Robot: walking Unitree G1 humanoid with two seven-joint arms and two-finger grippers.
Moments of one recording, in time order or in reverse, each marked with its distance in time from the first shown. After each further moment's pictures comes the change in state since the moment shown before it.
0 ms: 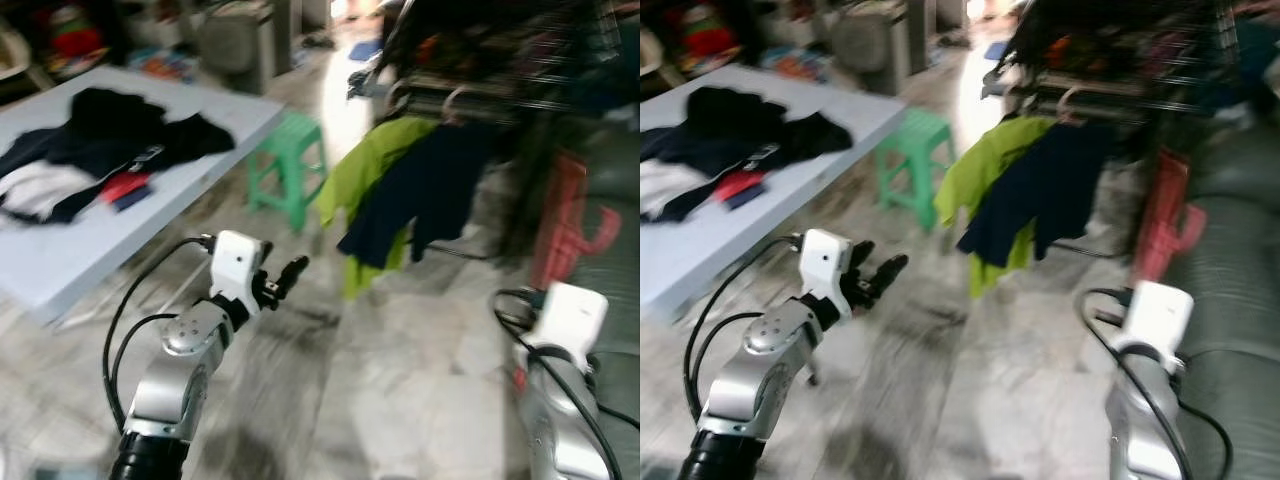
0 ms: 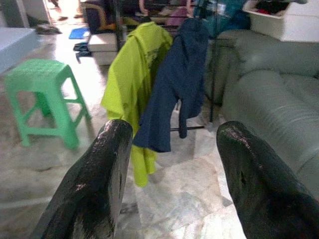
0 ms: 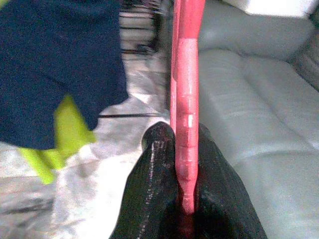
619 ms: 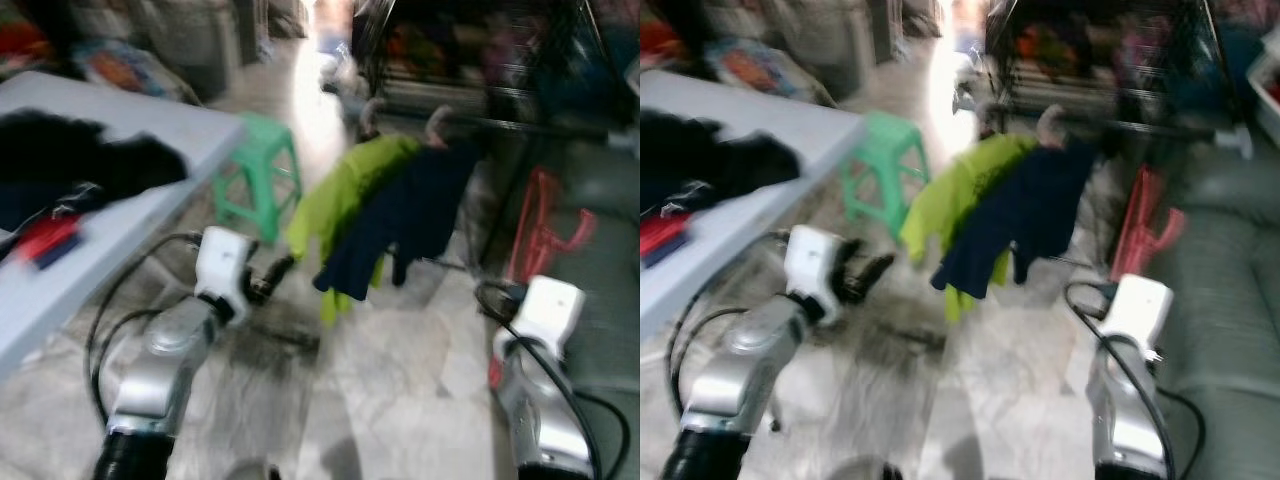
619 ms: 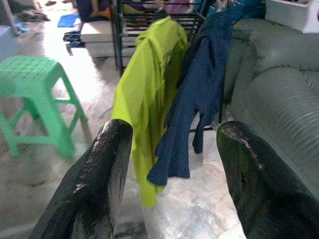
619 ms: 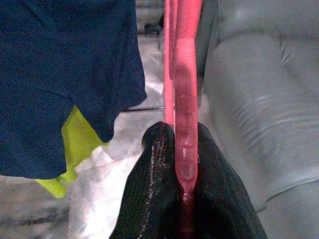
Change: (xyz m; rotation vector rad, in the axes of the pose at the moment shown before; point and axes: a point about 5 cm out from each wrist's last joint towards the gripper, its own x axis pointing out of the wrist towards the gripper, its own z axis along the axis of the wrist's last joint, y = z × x) left arm -0.003 0.005 -0.002 -0.005 0.018 0.013; right arm 0.009 0.019 -0.004 0.036 0.086 0.068
